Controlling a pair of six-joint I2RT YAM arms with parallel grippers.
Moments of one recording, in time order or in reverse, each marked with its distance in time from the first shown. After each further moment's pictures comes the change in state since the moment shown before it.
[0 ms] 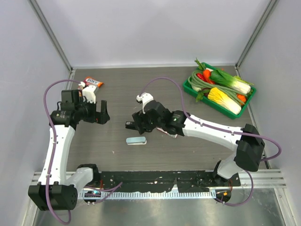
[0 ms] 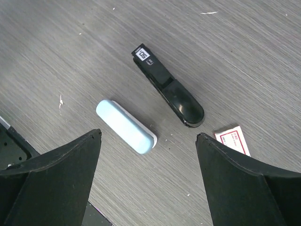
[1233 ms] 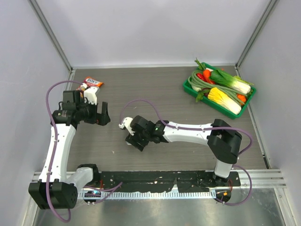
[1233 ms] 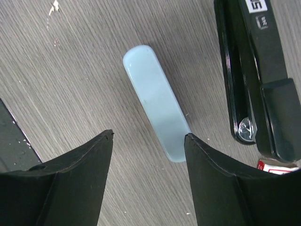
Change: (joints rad) left arm 0.000 0.016 -0.023 -0.003 0.006 0.022; right arm 0.114 0.244 -0.015 0.007 -0.172 -0.338
